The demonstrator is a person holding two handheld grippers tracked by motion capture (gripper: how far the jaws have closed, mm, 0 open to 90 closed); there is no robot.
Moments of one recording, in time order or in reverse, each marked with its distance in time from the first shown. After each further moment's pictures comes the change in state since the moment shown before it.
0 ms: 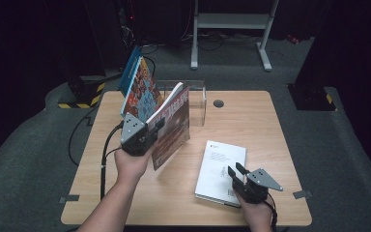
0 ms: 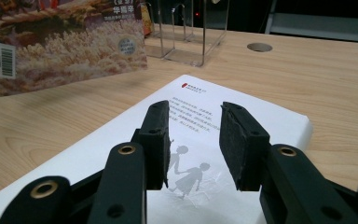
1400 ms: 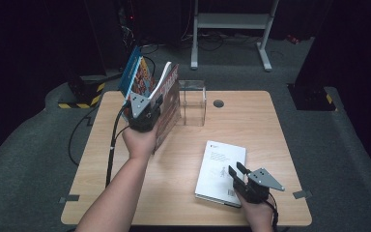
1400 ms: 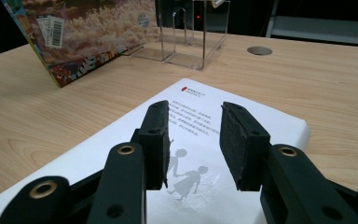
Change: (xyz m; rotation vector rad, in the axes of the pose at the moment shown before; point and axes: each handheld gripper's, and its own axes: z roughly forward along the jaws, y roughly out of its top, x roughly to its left) left arm 0.017 0.022 0.056 -0.029 0.206 -0.012; right arm -0.002 0.002 -0.002 -0.010 0.008 -0.006
